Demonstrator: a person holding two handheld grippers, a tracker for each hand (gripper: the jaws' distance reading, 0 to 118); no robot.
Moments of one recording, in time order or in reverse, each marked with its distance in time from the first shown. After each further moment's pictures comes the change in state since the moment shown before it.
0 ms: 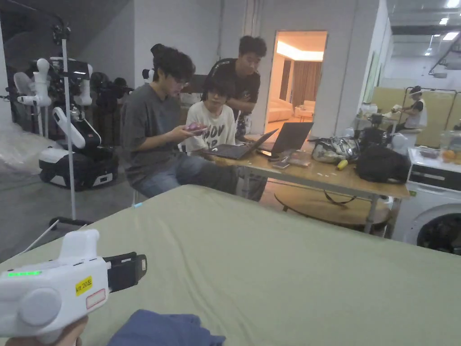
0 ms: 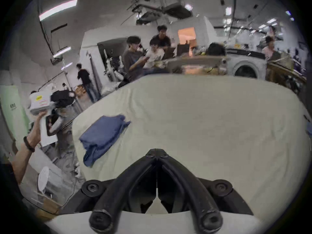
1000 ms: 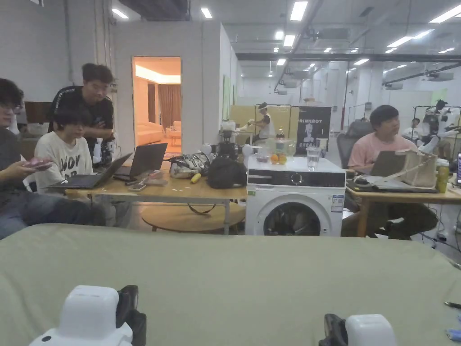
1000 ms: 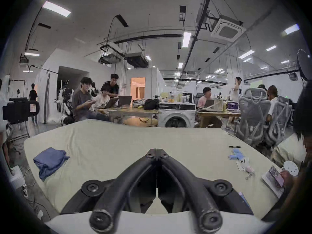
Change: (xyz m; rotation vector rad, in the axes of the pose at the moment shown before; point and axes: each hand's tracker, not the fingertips) left arm 0.292 -0.079 0.104 0.204 -0.231 -0.333; right arm 0.032 0.004 0.162 0.387 -0.535 0.110
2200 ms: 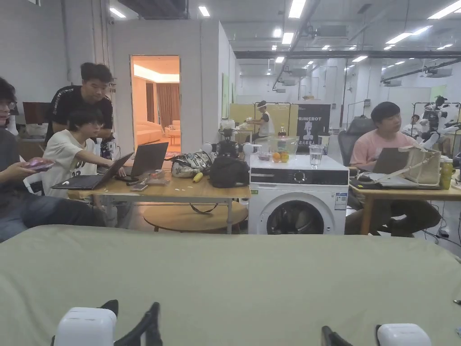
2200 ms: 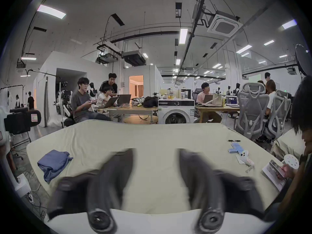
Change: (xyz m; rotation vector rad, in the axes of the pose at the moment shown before) left arm -0.009 -0.008 0.007 -0.005 -0.026 0.018; right arm 0.005 0.009 0.013 -0.039 -0.009 -0.050
